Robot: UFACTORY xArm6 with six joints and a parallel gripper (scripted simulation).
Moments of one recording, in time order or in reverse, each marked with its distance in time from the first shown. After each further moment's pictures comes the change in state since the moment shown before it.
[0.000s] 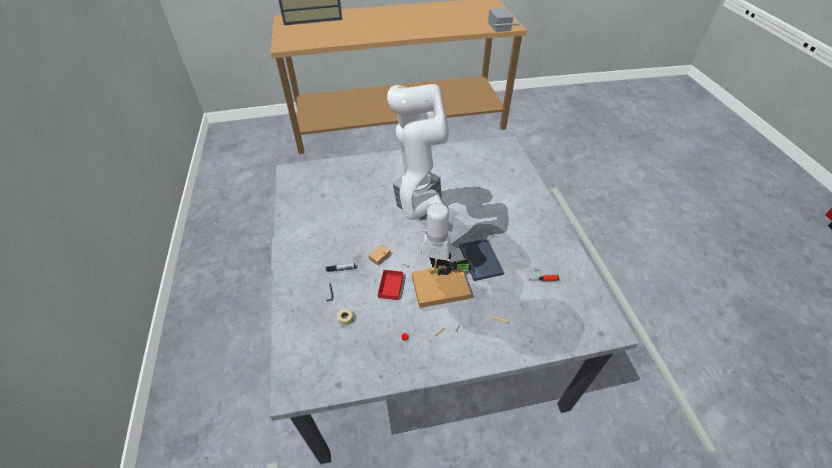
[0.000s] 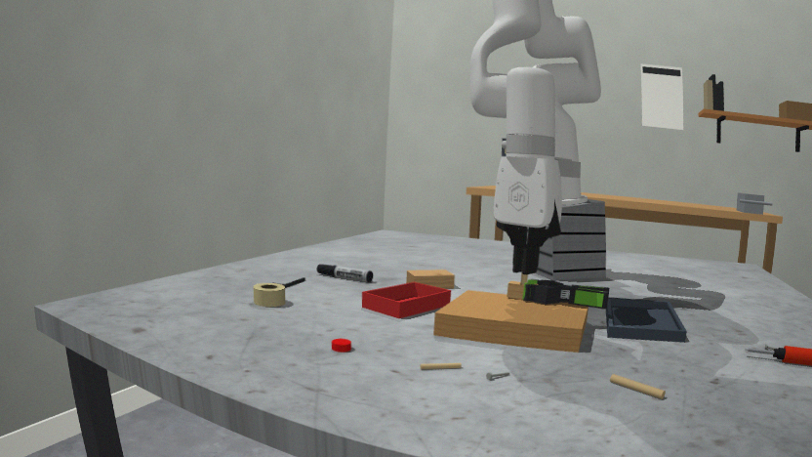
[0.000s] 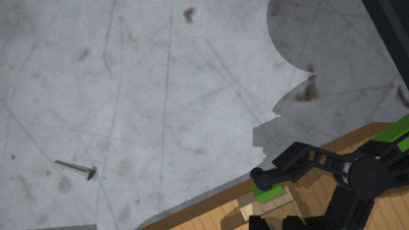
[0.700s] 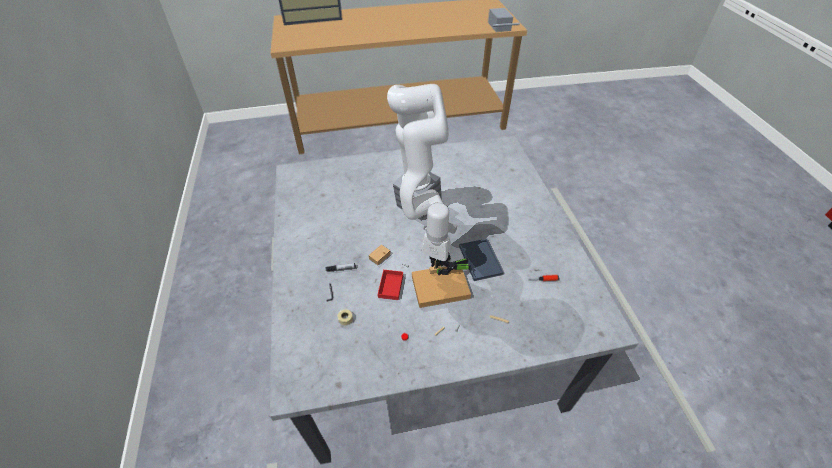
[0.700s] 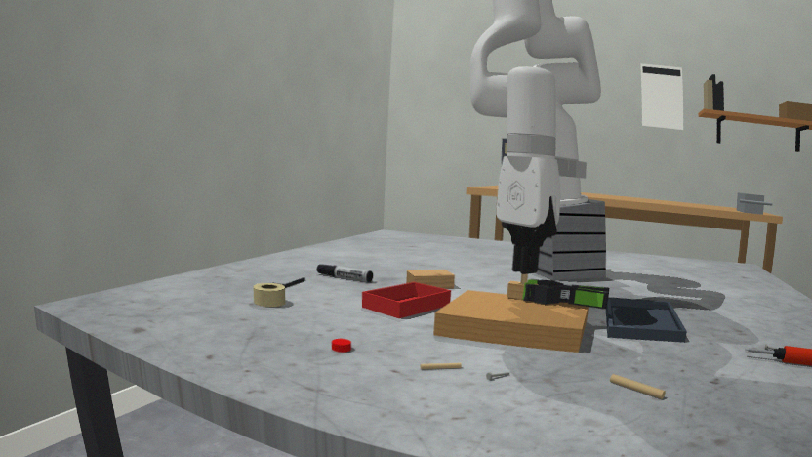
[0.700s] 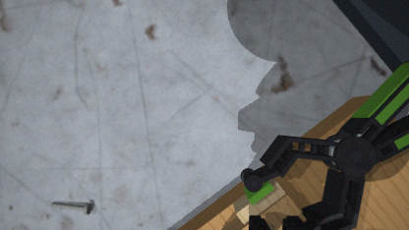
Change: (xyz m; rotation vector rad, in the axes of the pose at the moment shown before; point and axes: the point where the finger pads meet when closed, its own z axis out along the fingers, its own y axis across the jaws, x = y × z) arm 0.000 0.000 -0.001 0.003 -0.004 0.215
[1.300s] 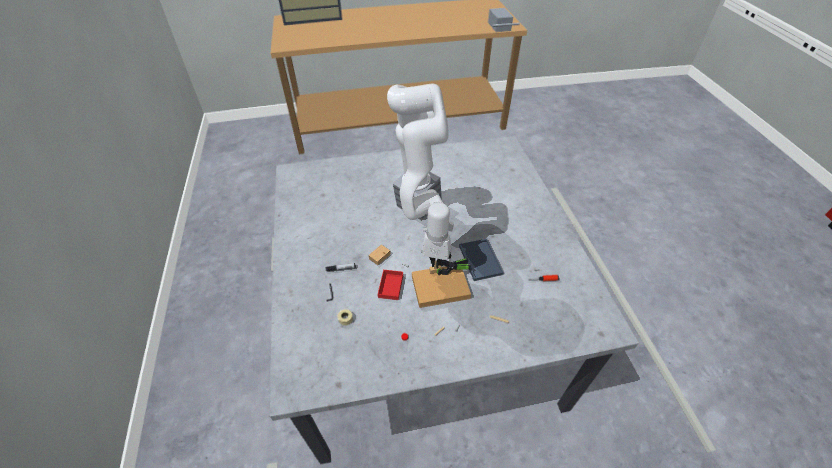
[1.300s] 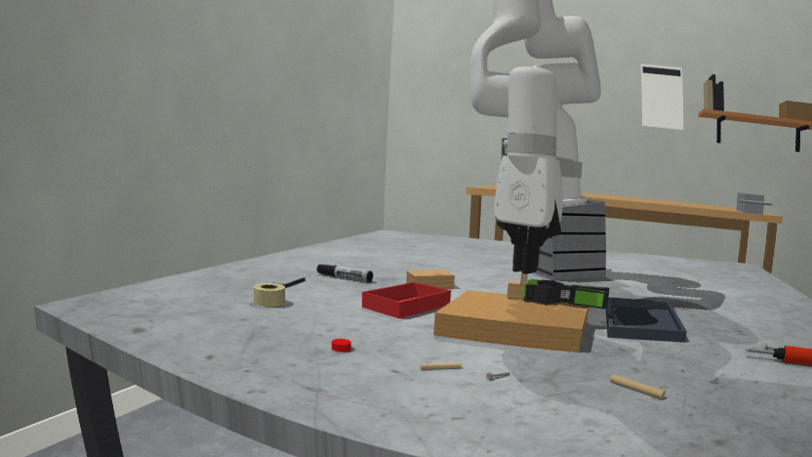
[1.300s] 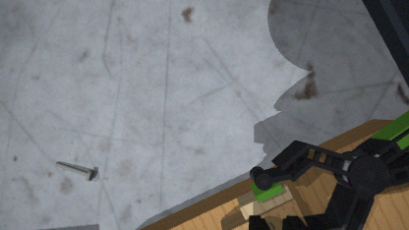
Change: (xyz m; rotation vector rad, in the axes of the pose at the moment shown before) arm 0.000 0.000 0.000 0.004 -0.006 -0.202
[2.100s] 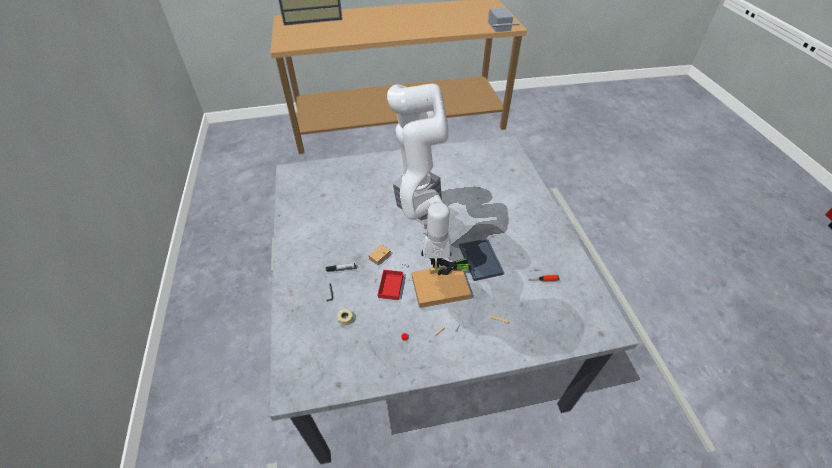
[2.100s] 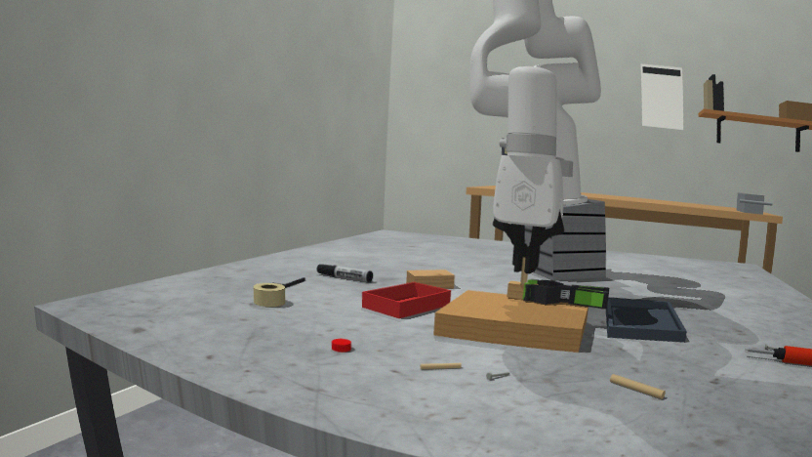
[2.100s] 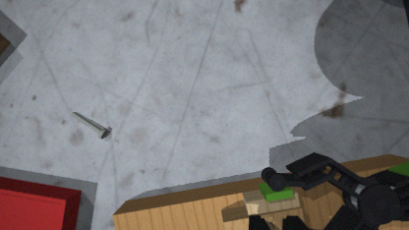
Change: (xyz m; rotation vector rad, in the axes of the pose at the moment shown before) arm 0.000 0.000 0.000 -0.001 0.000 -0.268
